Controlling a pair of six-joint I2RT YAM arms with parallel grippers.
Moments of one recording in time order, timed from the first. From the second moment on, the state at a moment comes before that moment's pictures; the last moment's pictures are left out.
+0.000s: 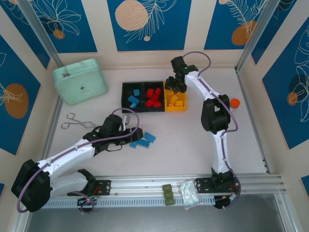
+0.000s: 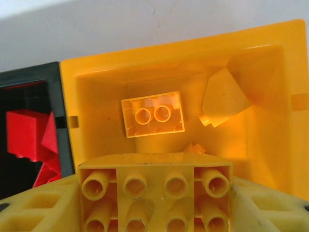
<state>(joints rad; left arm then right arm) -0.65 1.09 0.59 -0.23 0.32 -0.86 0.33 2.27 2.08 -0.95 -0.03 0.48</state>
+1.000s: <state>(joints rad) -0.66 1.09 0.64 -0.41 0.25 -0.78 0.38 1.93 1.84 -0.90 -0.08 0.52</state>
